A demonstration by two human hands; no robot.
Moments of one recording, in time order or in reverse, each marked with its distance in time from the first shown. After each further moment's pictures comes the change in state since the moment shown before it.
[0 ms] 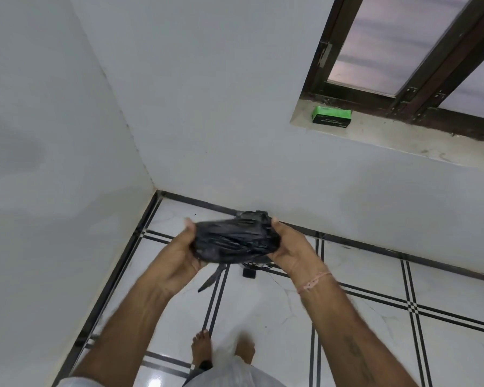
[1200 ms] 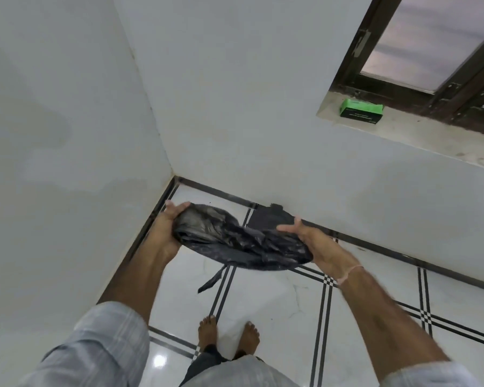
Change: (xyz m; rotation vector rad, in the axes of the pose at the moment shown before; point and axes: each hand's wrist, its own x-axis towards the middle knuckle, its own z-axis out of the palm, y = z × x) left_hand 0.030 0.013 -0.056 -0.184 0.426 0.019; right_hand 0.015 -0.017 -0.054 -0.838 -0.354 -0.035
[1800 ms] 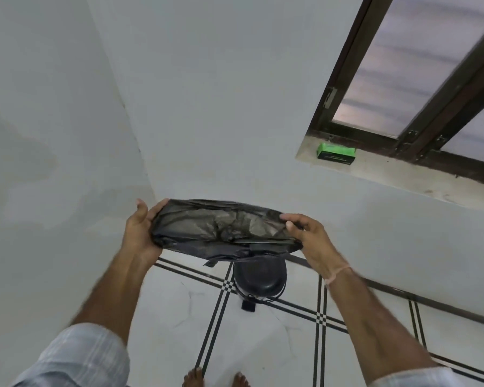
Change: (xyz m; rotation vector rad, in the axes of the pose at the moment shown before) left_hand 0.035 0.067 0.031 -0.117 -0.103 0.116; right_hand 0.043 -0.064 -0.038 0.113 0.307 -0.447
